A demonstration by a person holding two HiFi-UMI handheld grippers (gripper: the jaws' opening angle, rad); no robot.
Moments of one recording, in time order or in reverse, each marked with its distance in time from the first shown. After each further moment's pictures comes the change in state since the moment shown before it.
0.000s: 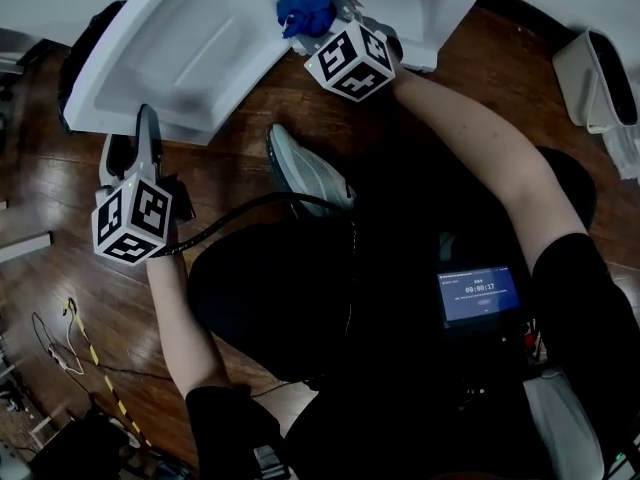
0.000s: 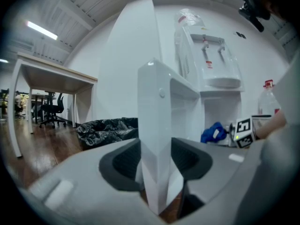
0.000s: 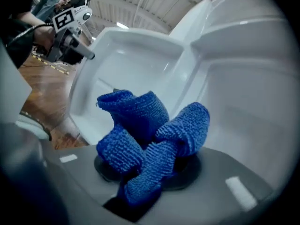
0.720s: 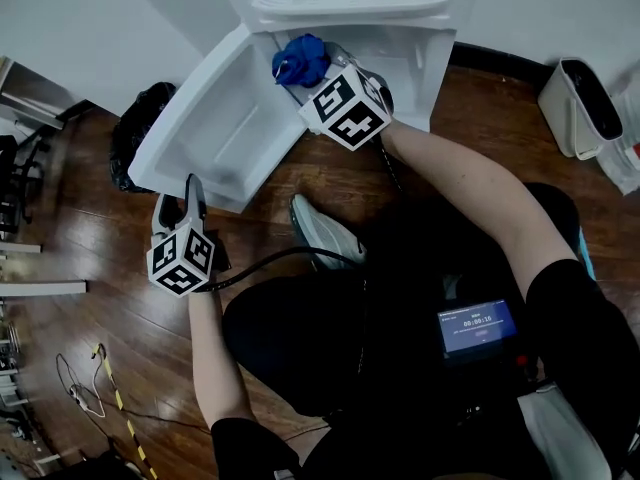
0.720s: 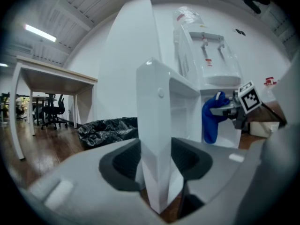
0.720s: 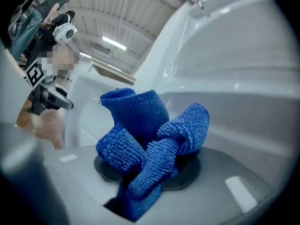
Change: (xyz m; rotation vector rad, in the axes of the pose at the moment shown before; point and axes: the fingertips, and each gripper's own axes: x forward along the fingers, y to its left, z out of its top) left arm -0.003 -0.002 -0.002 0.005 0.018 0.011; right arm -0.044 -0.064 0.095 0.161 -0.090 -0.050
